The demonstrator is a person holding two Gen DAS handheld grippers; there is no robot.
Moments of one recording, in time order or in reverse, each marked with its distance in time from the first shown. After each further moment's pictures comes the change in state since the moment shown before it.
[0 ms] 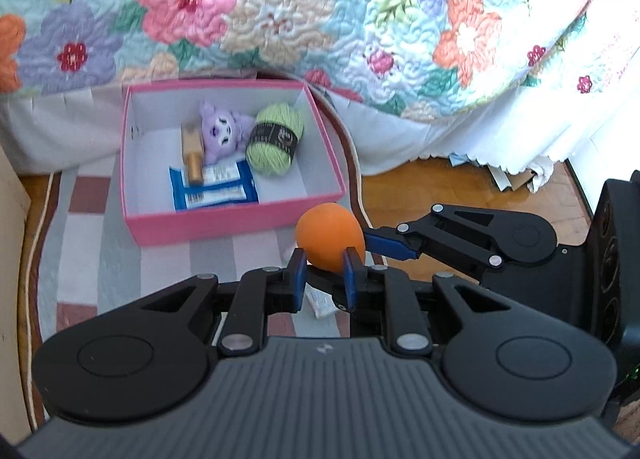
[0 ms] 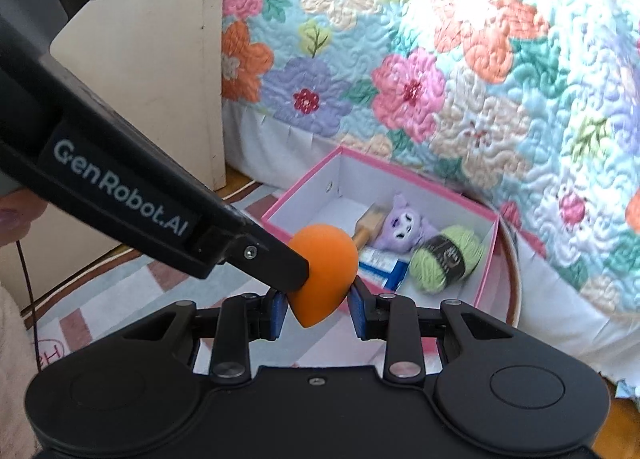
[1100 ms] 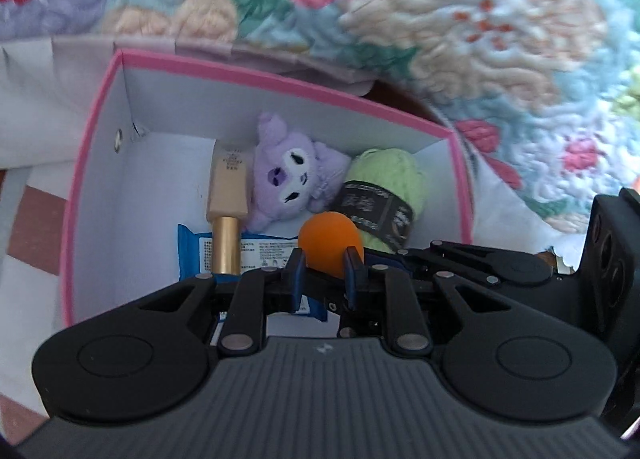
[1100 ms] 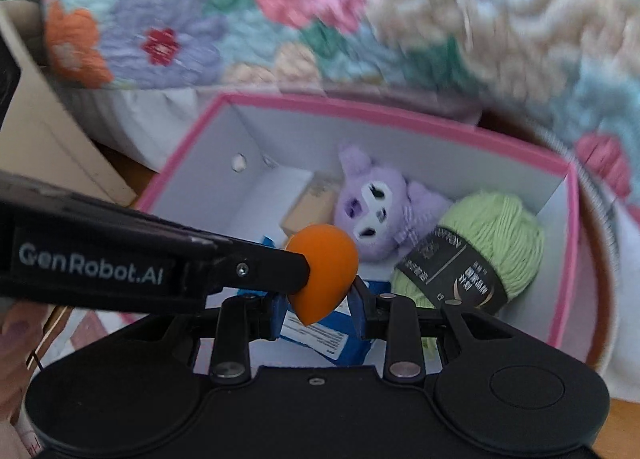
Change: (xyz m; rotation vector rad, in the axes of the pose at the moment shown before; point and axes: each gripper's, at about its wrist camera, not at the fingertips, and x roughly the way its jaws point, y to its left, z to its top) left arm 0.214 0.133 0.102 -0.295 0.088 0.032; right arm 0.250 -0.135 0.017 0.285 0.256 0.156
